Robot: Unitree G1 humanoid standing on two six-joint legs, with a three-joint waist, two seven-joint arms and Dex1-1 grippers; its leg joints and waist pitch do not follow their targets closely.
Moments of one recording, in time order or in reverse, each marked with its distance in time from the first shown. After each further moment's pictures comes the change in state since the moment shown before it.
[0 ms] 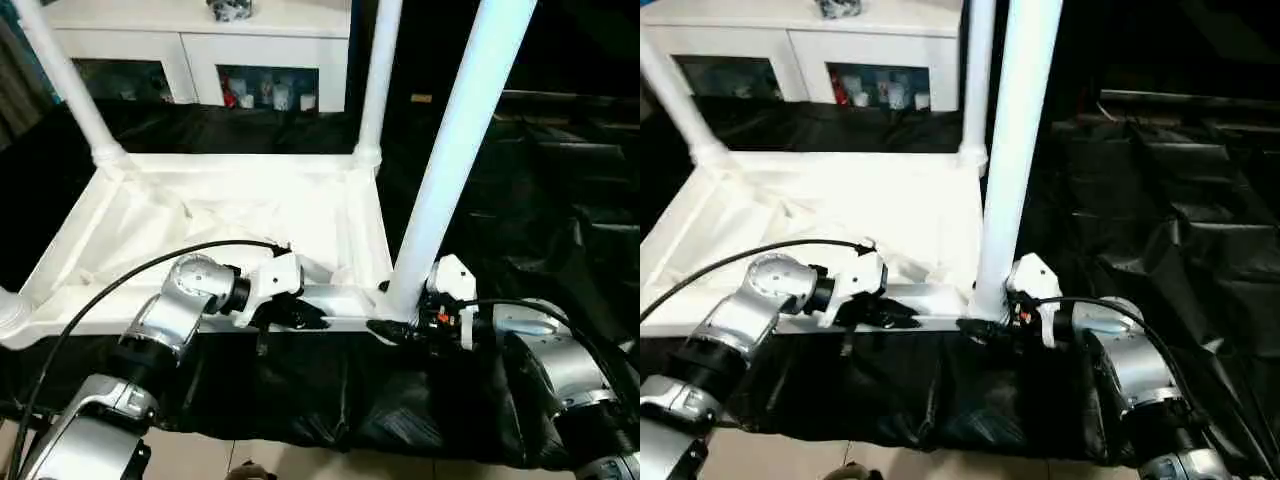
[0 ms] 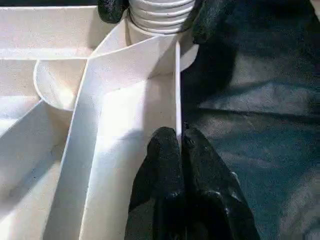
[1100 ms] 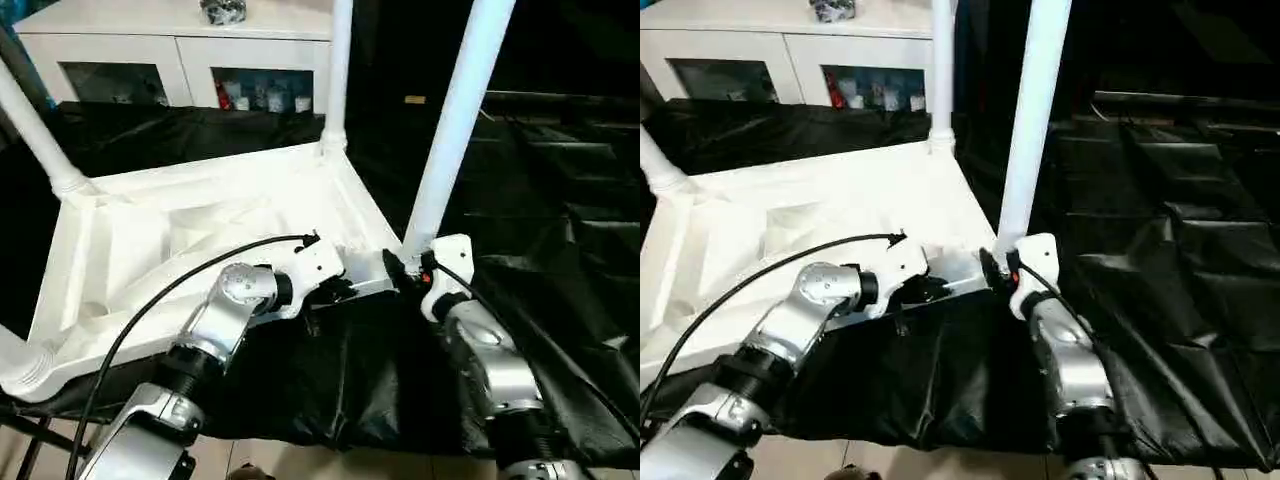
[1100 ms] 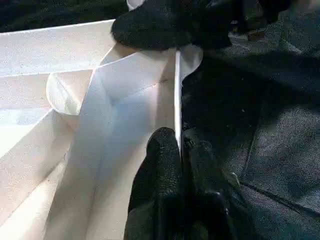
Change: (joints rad) left arm 0.031 -0.198 0.010 -0.071 0.118 0.151 0.432; right arm 0.004 0.356 -0.204 0.072 -0.117 -0.011 -0.822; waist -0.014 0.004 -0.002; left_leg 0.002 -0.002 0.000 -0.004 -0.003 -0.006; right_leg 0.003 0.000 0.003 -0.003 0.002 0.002
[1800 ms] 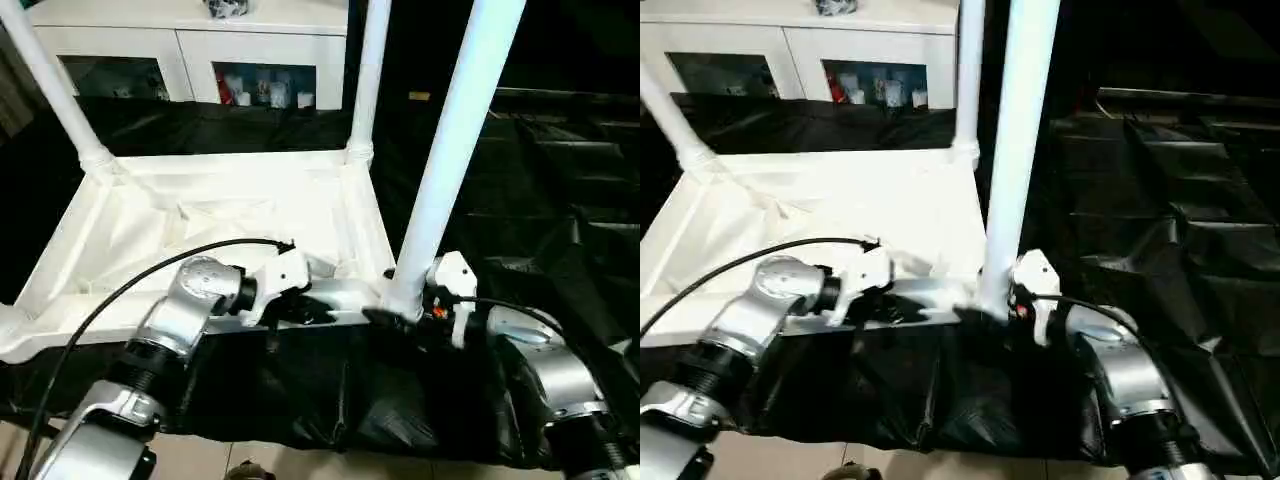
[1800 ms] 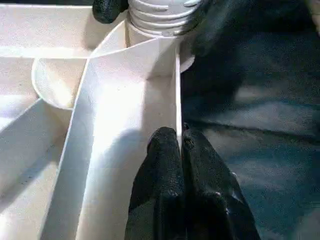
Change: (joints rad) left arm -0.011 0.188 -0.006 0.009 -0.131 -0.059 -0.444; right arm 0.035 -0.351 0.191 -0.128 0.145 0.051 0.803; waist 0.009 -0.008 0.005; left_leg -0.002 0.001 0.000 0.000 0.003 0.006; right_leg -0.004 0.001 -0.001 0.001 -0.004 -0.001
